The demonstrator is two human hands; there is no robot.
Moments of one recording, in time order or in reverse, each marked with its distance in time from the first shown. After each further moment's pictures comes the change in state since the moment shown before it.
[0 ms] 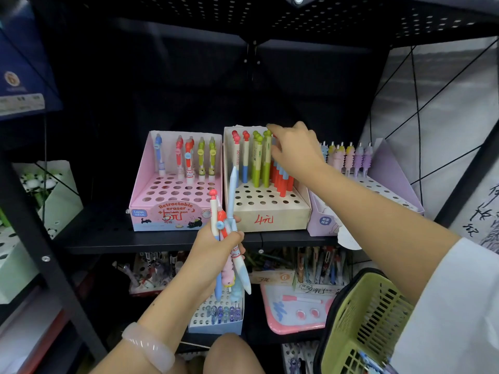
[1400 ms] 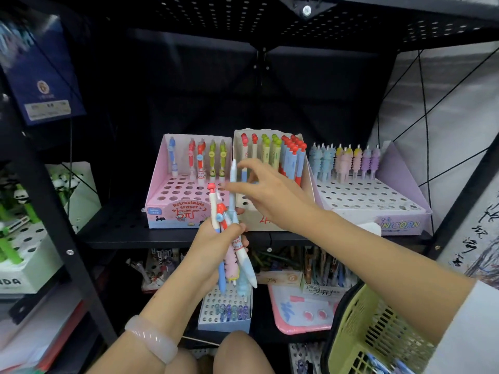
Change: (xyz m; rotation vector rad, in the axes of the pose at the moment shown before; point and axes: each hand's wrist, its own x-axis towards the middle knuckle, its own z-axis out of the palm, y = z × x) left_hand -0.010 0.017 -0.008 -0.164 -0.014 0.006; right_hand -0.071 -0.057 -0.018 0.204 -0.060 -0.514
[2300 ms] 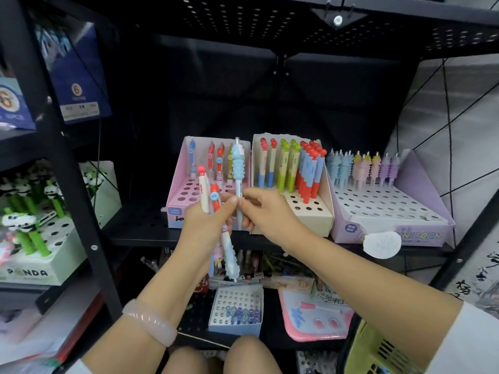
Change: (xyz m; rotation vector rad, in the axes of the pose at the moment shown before) left_hand 0.010 0.029 -0.024 0.135 0.243 0.183; right_hand 0.019 -0.040 0.034 1.012 0.027 0.525
